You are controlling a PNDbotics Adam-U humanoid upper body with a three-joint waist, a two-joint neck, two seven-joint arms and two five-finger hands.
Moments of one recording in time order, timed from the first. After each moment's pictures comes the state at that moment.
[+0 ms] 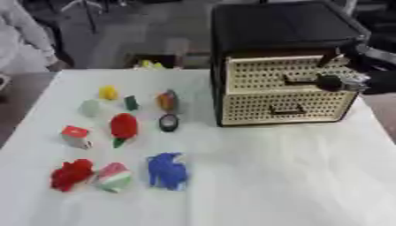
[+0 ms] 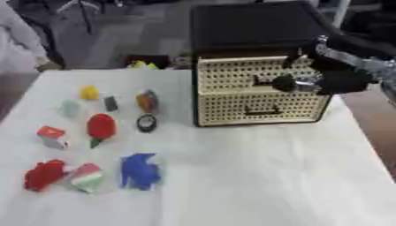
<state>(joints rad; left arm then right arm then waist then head) -0.26 0.39 -0.04 -1.98 -0.11 -0.30 0.32 -0.56 -0.99 0.19 -1.69 0.29 0.05 0.49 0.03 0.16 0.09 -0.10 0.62</state>
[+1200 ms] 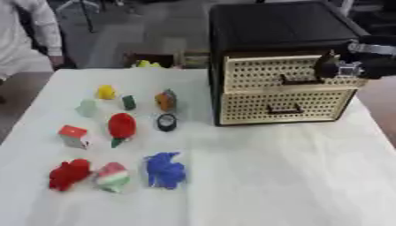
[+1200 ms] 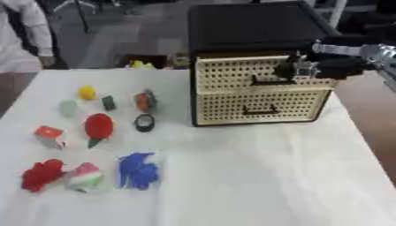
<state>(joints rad) -0.26 0.39 -0.05 -1.98 -0.10 -0.30 0.31 -0.70 -0.97 0.26 -1.51 0.21 0.06 0.63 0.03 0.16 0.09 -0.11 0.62</state>
